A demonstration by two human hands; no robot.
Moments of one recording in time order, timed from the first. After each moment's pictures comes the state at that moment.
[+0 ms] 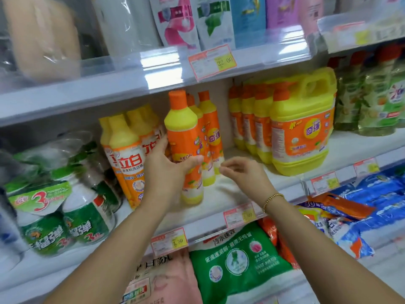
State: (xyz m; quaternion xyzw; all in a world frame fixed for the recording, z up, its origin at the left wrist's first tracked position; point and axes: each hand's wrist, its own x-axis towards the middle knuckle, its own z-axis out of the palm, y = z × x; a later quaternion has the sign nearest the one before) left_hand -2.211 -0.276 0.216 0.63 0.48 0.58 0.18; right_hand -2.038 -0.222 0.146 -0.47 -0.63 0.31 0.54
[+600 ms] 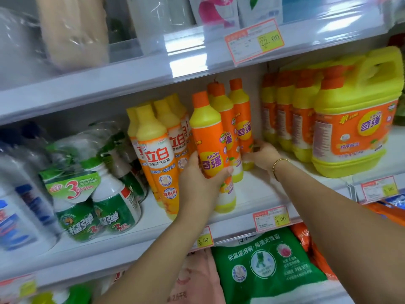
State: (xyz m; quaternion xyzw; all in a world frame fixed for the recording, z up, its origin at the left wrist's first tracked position) left_hand -2.210 -0.274 0.183 0.59 0.57 0.54 0.20; right_hand -2.056 -0.122 0.151 -0.56 -0.58 0.37 0.46
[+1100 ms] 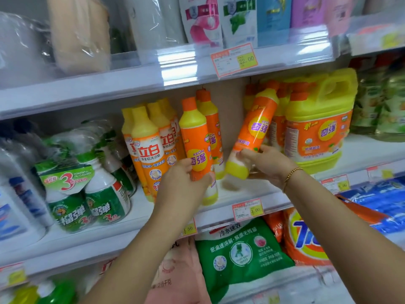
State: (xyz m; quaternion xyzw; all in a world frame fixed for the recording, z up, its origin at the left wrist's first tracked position) left_hand -2.206 -0.330 0.208 0.62 0.62 0.45 0.19; right_hand -2.030 -0.242 0.194 -0.47 -0.52 0.51 0.50
